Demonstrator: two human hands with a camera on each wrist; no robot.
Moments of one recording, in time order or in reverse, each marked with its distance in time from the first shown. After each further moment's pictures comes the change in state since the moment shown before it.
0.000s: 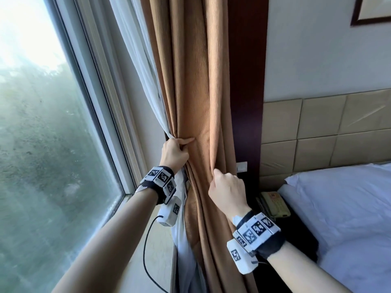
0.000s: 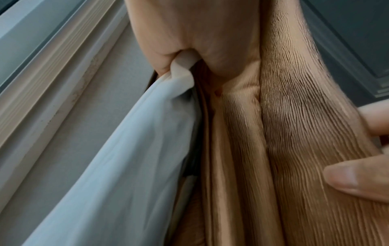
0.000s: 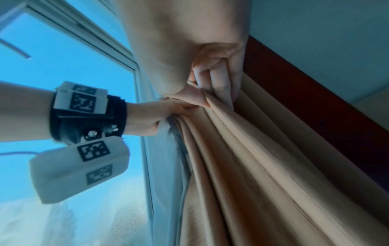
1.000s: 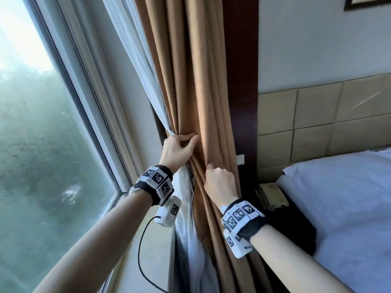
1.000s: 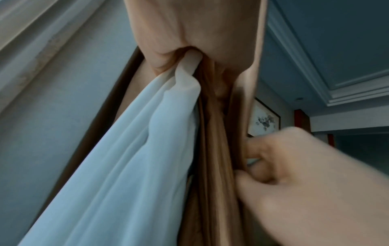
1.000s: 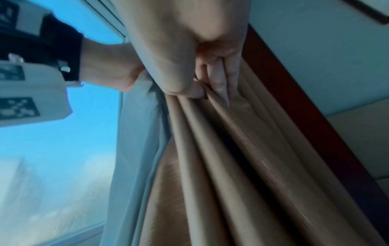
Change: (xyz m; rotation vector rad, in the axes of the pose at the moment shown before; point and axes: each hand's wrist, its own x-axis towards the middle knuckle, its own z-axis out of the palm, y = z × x) left_hand -0.014 0.026 0.008 -0.054 -0.034 0.054; right_hand 0.013 0.008 0.024 -0.118 -0.166 0.040
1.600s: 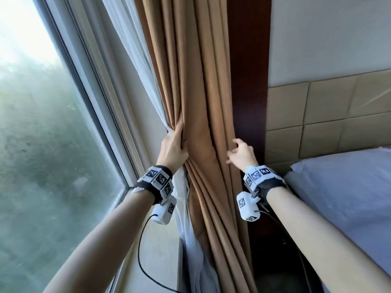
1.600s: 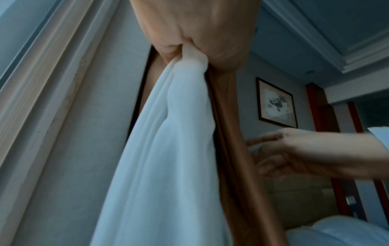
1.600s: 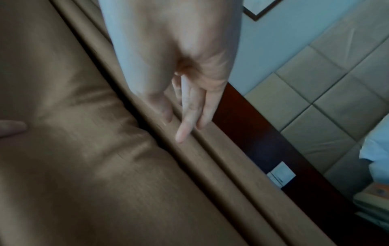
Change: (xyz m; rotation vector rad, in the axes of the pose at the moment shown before) left_hand 0.003 -0.036 -0.015 0.208 0.035 0.163; right_hand 0.090 0.070 0.025 0.758 0.010 0.271
